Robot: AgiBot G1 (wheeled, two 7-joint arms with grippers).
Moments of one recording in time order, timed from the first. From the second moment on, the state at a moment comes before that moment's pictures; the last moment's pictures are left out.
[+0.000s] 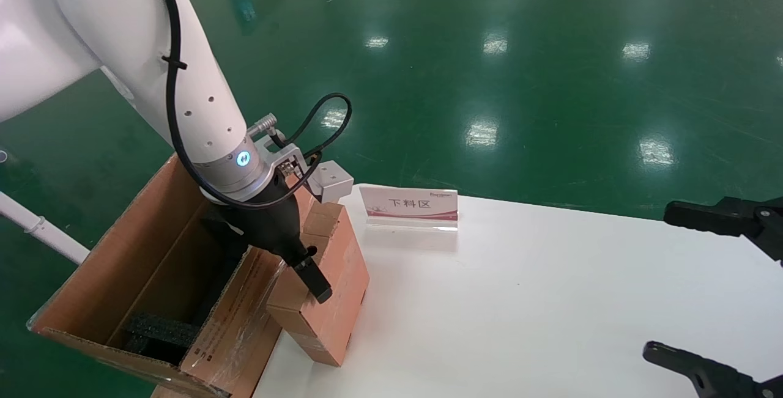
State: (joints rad) left arm -2.15 0.93 1.77 -1.16 1.45 1.48 -1.51; right arm 1.08 -0.61 -0.29 1.28 -0.72 -1.49 0.18
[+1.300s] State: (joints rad) left arm -2.21 0.89 1.72 -1.18 1.41 1.46 -1.48; right arm 1.08 -0.61 -0.29 1.28 -0.72 -1.49 0.18
